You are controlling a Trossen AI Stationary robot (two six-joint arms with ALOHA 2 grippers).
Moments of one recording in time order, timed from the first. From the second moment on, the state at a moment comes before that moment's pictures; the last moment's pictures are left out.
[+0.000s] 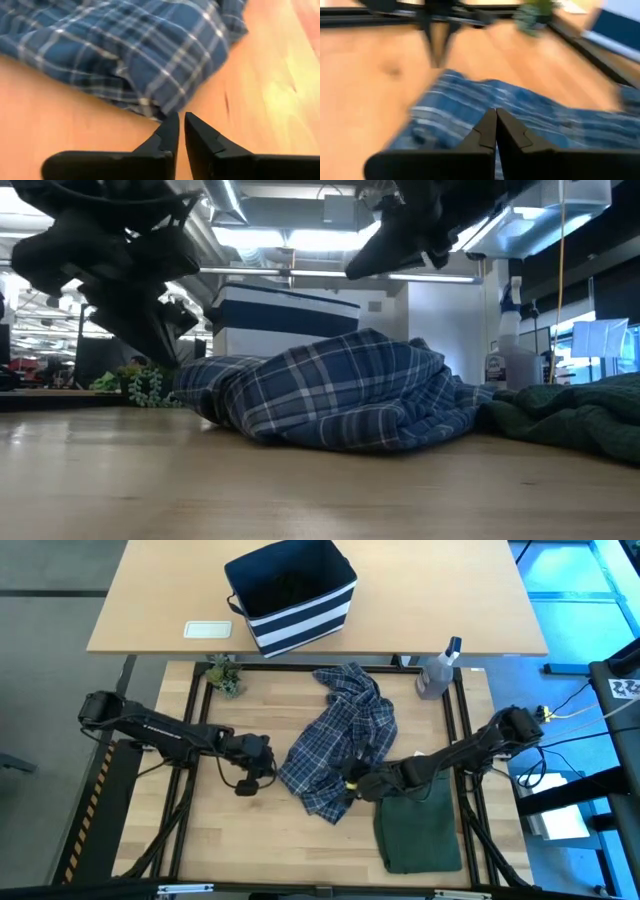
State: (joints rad) left arm -0.08 1.20 0.48 -0.13 0.10 -0.07; right arm 0.39 1.63 0.99 0.02 0.67 0.31
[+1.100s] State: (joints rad) left arm -0.03 1.38 0.48 0.03 0.15 -0.20; right arm 0.35 2.05 1.48 -0.35 0.21 0.02
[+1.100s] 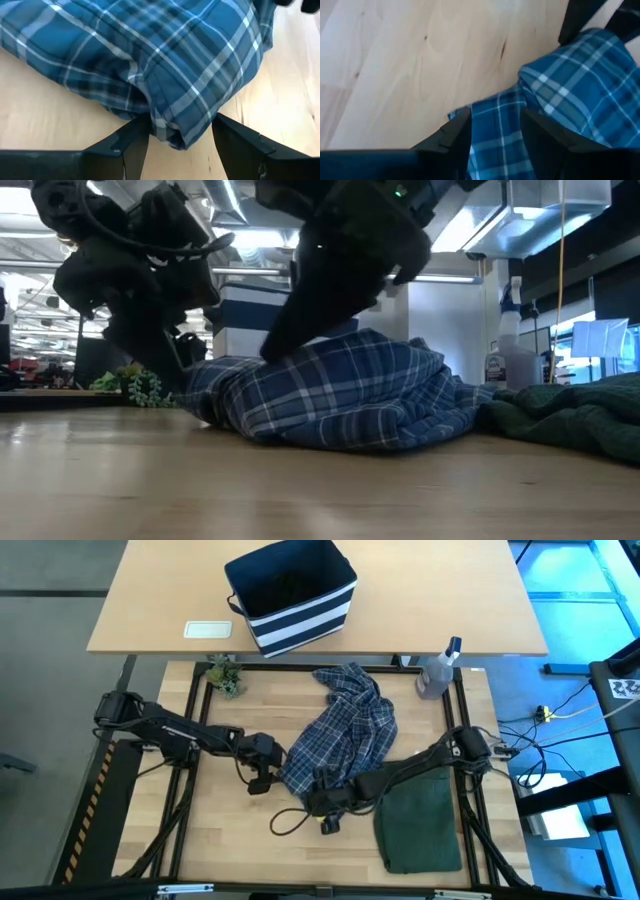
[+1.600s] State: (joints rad) left arm -0.03 1.39 0.48 0.10 0.13 -0.21; right arm 0.32 2.05 1.47 -0.42 0.22 0.08
